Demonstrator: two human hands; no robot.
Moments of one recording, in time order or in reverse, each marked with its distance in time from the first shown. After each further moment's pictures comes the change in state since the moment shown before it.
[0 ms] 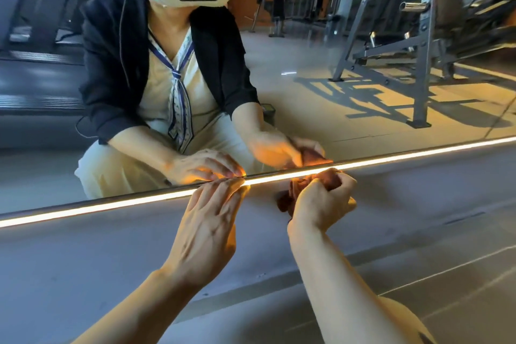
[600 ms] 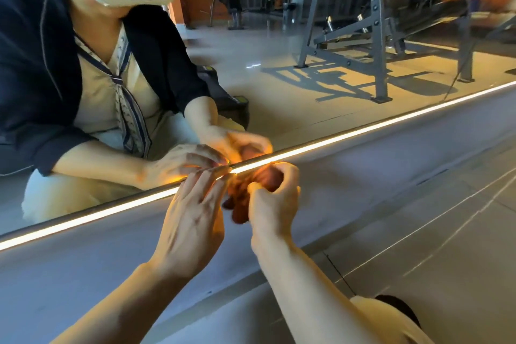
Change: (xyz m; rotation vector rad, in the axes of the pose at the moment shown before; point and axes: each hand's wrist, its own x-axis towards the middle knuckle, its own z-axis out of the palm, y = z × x) left_hand 0.000 -0.023 -0.002 -0.090 0.057 0.124; right_hand -0.062 0.028 -0.005 -0.010 -0.330 -0.043
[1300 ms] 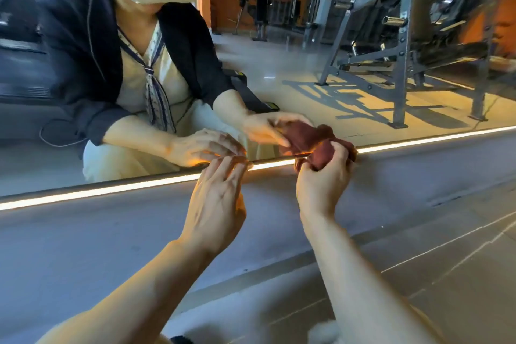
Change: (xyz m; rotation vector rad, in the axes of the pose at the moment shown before) left_hand -0.054 -0.046 -0.082 -0.055 0.043 -0.187; right_hand -0.049 -0.016 0.041 -0.325 0.166 -0.450
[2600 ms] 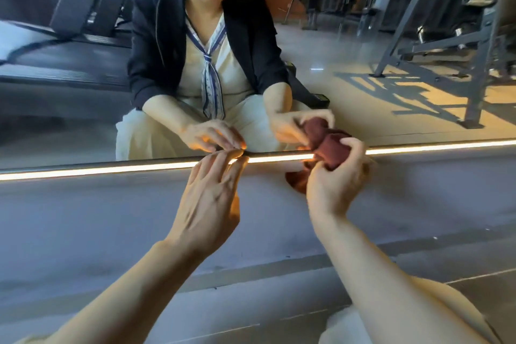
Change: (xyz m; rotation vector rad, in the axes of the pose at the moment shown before) left_hand -0.054 -0.047 -0.066 0.206 -0.091 -0.108; right_hand -0.059 -0.015 0.034 0.111 -0.009 -0.067
